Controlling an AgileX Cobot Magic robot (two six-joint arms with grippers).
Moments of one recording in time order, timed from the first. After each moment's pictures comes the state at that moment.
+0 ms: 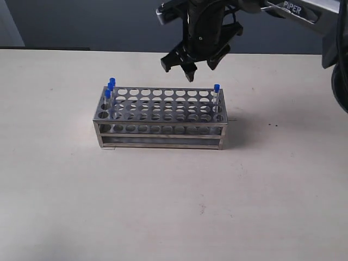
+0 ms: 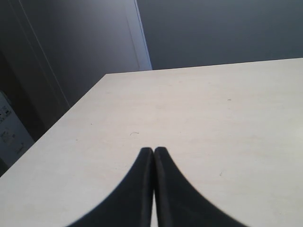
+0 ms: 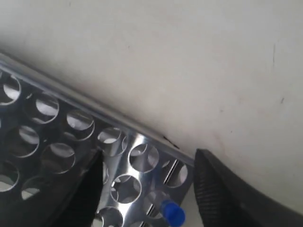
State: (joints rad) left arm 0.08 0.00 0.00 0.27 0.27 -0.09; right arm 0.70 2.22 -2.03 -0.20 1.22 0.07
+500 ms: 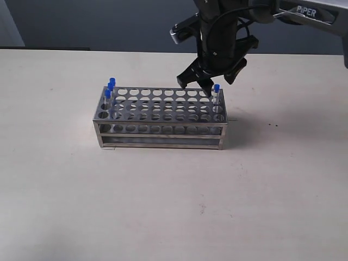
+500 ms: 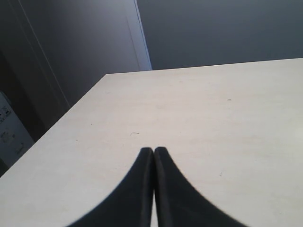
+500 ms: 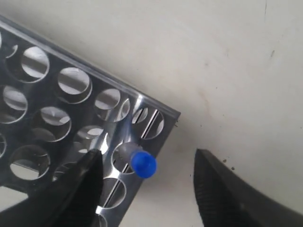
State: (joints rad) left arm 0.08 0.00 0.00 0.27 0.27 -0.09; right arm 0.68 2.15 -1.86 -0.25 1.22 0.09
